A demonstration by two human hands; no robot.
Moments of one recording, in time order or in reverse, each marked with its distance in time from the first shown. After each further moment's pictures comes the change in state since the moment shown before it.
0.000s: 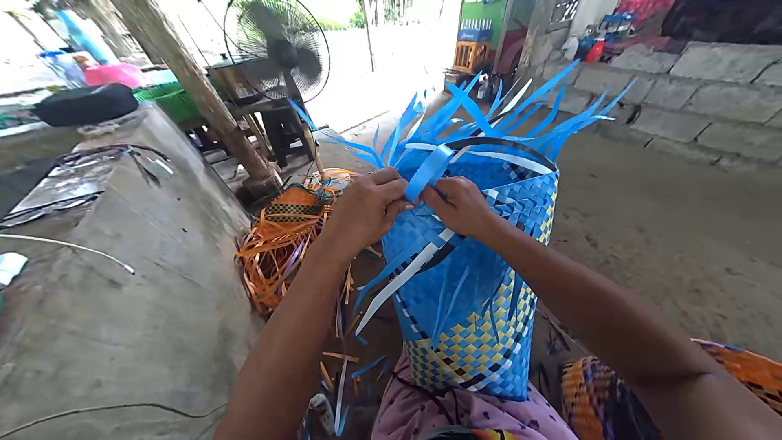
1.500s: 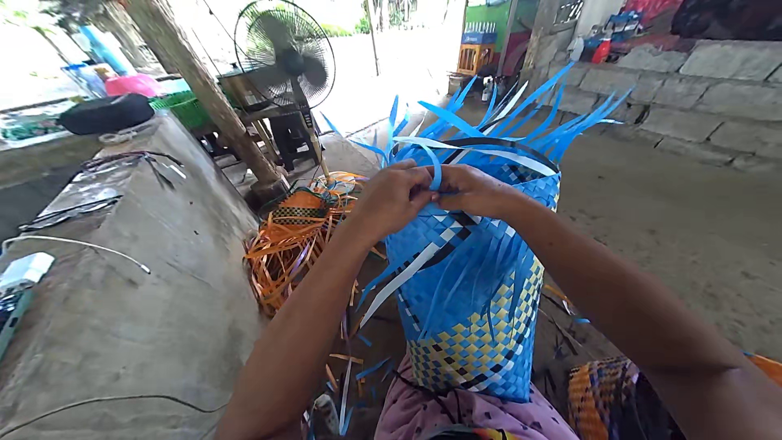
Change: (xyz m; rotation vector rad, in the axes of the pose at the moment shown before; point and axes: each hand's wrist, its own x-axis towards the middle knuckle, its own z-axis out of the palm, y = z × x) left_hand 0.036 0.020 0.002 -0.080 -0.182 -0.254; right_hand 0.020 0.008 -0.040 0.497 -0.410 0.181
